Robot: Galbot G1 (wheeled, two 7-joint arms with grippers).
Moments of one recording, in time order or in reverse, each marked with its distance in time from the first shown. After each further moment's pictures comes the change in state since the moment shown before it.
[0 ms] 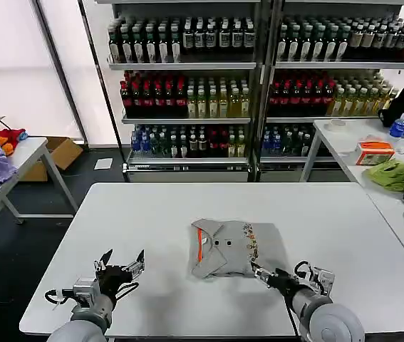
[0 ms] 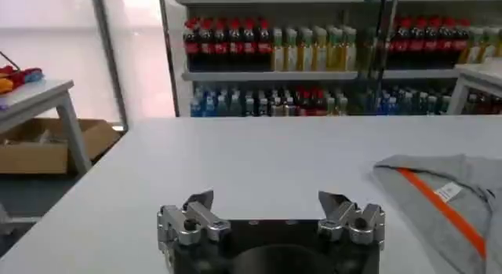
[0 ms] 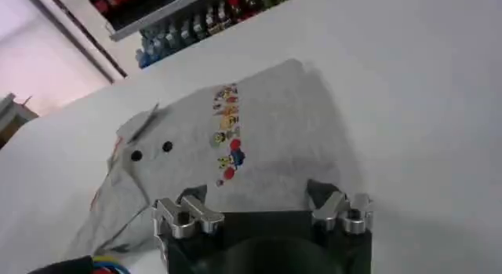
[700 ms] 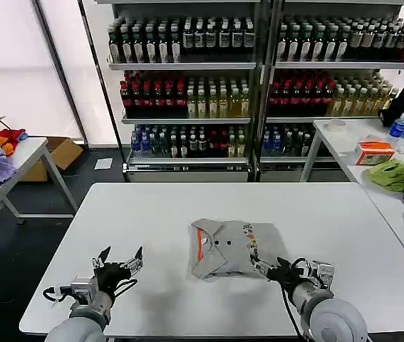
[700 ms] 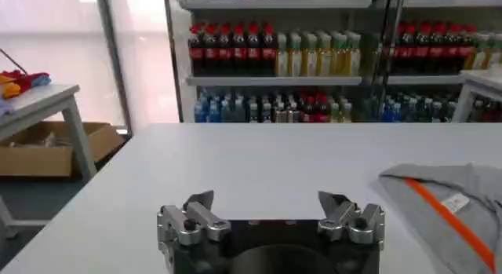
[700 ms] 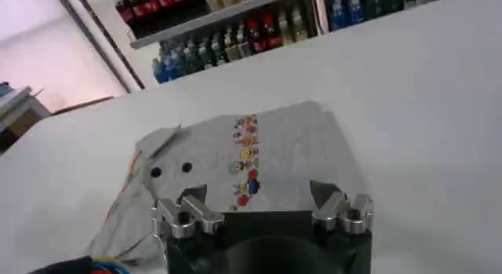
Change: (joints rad) left arm -0.017 0.003 -0.004 0.002 -0.013 0.000 -0.015; right arm 0.038 -0.053 -0.040 0.046 -0.061 0.003 -0.005
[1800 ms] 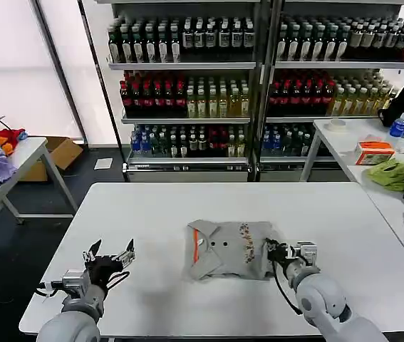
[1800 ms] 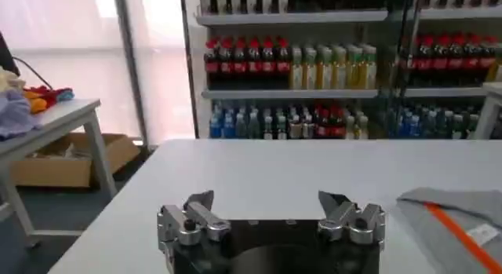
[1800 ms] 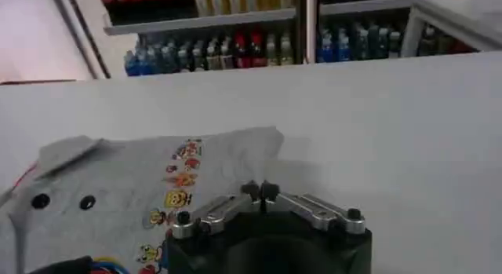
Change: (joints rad) left arm -0.024 0.007 -0.033 -0.007 -0.007 -0.001 -0.020; right arm 0.212 0.032 -0.088 -0.274 -0.289 0.006 -0.129
